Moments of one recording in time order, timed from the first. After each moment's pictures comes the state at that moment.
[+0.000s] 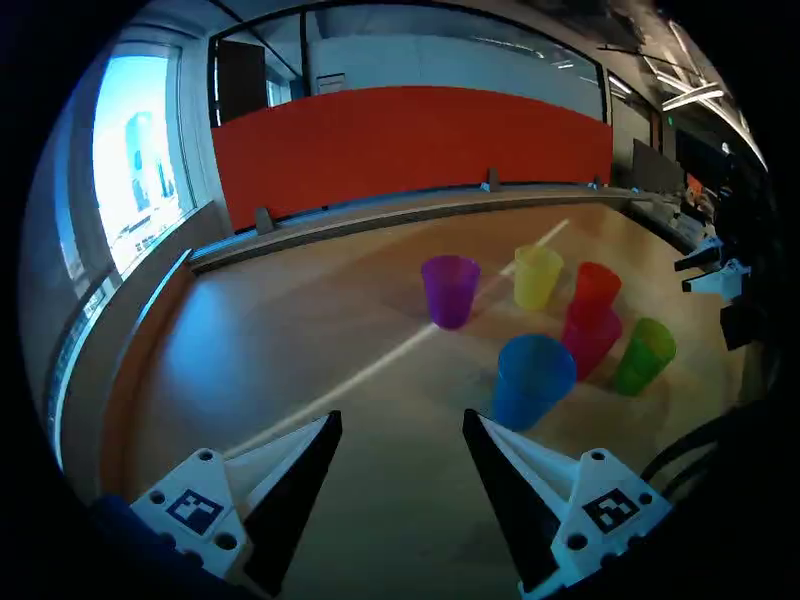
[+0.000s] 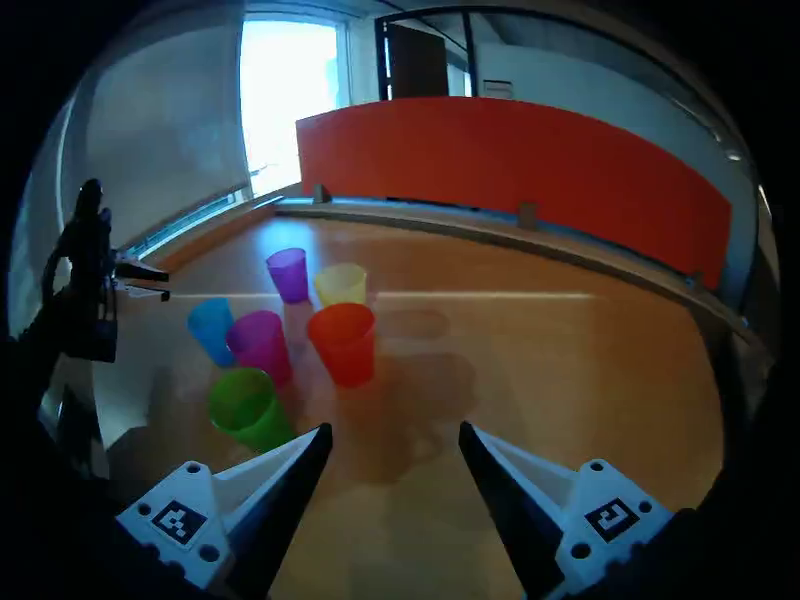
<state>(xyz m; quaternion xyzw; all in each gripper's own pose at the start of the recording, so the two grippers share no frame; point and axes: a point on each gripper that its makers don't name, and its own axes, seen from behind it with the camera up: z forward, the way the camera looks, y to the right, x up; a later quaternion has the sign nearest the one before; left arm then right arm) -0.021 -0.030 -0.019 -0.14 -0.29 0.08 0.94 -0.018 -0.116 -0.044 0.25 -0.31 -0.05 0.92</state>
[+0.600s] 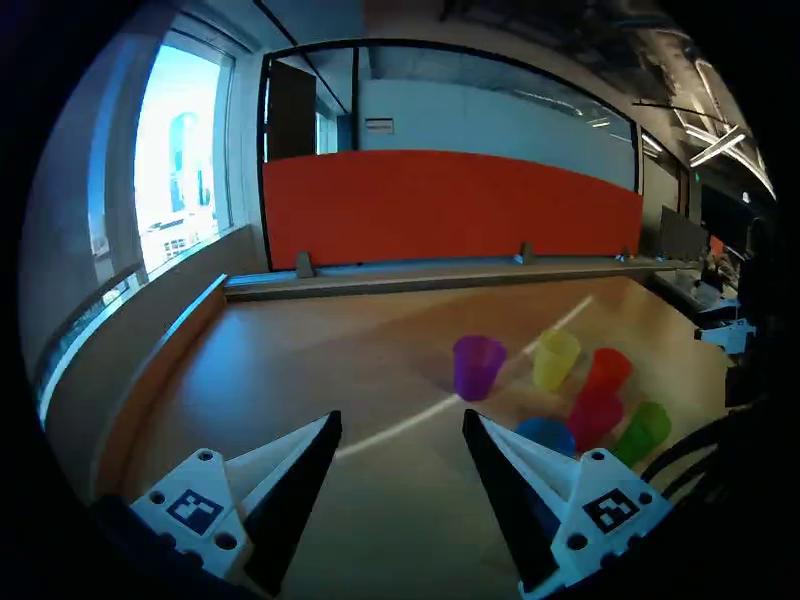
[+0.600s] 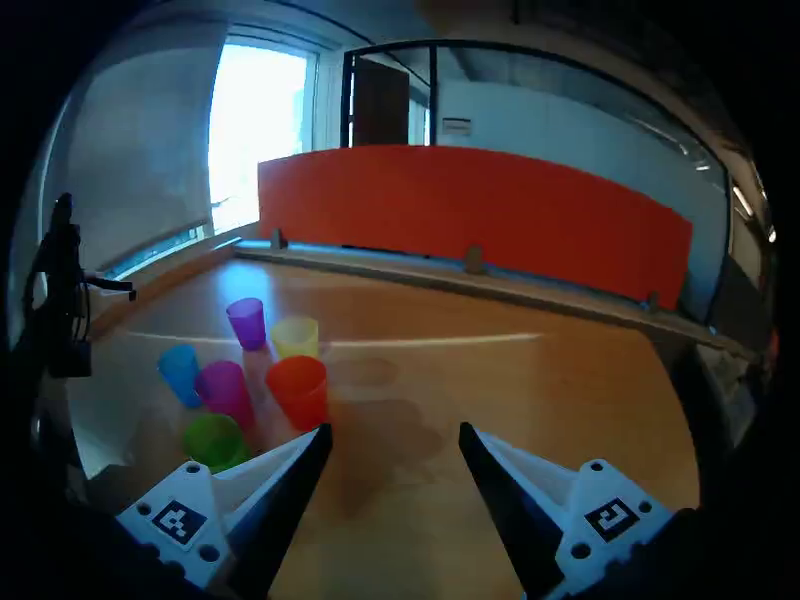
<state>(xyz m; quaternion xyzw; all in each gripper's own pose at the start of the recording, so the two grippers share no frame) 0.044 -0.042 -0.001 -0.08 -0.20 0.02 0.98 0.032 -0.087 -0.022 0.18 -0.22 -0.06 0.96</state>
